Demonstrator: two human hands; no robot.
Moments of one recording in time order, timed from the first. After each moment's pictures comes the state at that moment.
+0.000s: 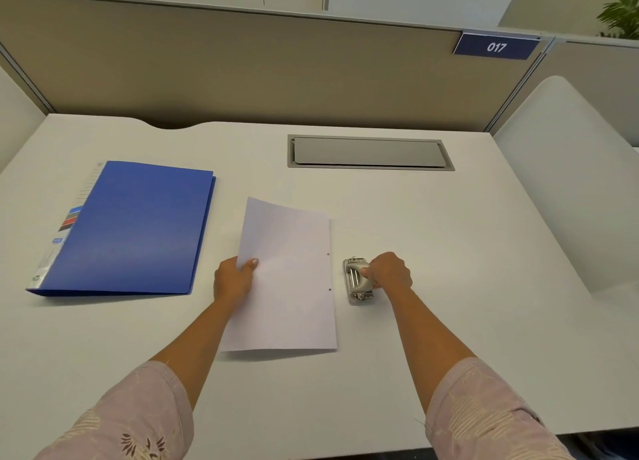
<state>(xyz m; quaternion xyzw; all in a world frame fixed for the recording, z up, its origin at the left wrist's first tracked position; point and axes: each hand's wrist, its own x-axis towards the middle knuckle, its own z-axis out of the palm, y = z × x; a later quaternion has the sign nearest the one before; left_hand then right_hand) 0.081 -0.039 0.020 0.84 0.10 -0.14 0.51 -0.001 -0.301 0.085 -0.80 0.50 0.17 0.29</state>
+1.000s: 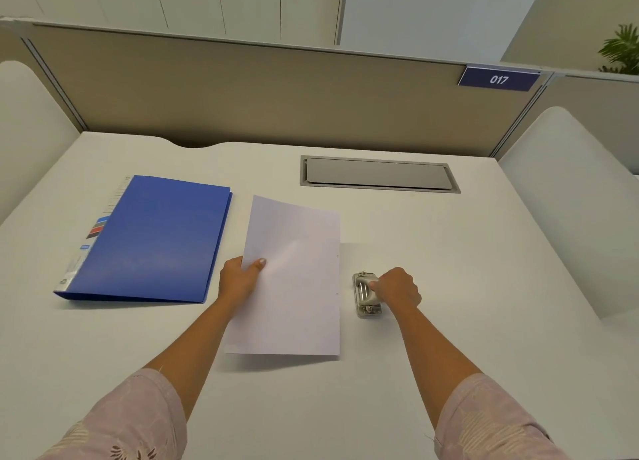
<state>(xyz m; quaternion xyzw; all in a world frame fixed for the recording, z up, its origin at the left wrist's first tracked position) 0.092 -0.026 0.050 0.83 0.09 -0.13 0.54 -0.005 -0.298 0.079 -0.83 0.49 0.12 0.25</state>
